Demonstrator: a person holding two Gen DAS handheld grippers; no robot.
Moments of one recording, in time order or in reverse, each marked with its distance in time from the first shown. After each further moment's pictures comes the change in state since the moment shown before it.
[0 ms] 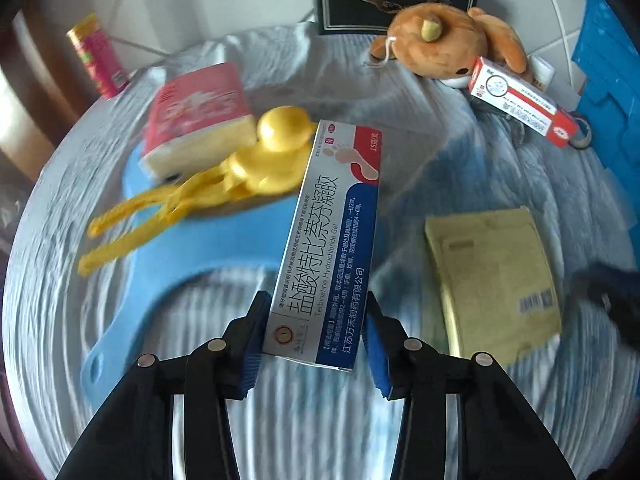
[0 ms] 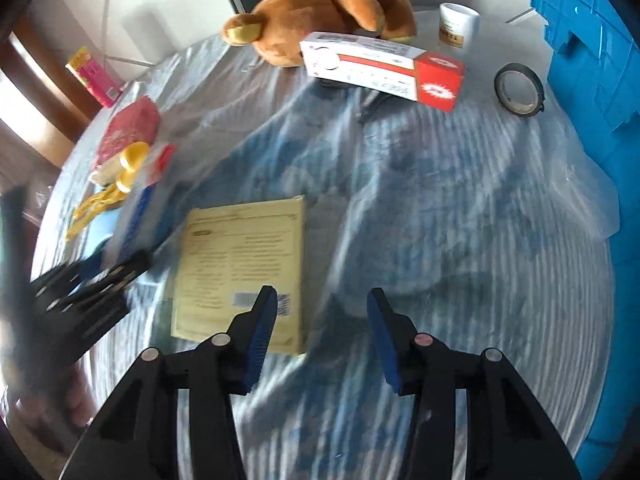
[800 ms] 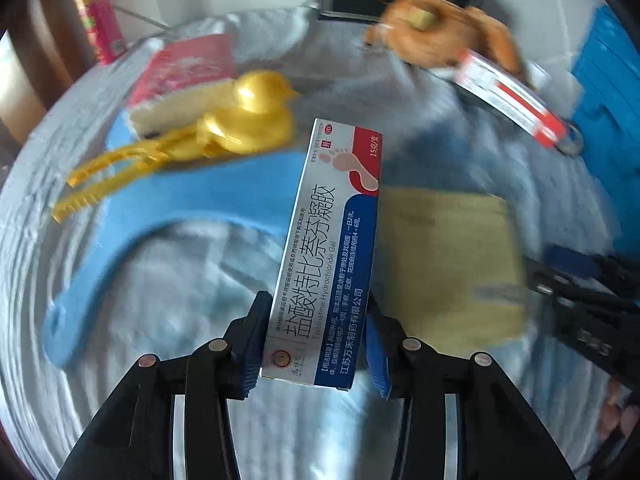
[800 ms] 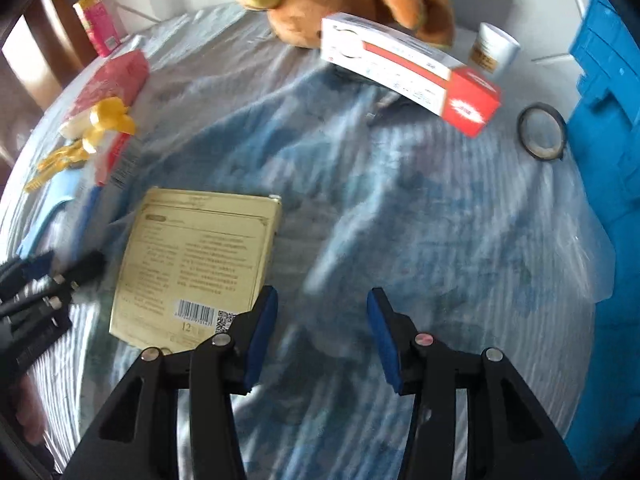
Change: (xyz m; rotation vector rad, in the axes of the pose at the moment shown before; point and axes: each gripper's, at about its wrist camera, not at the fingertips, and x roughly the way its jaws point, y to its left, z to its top) left arm 0.021 -0.054 -0.012 -0.047 0.033 -0.047; right arm 0.039 0.031 0.013 -0.199 0.023 -0.082
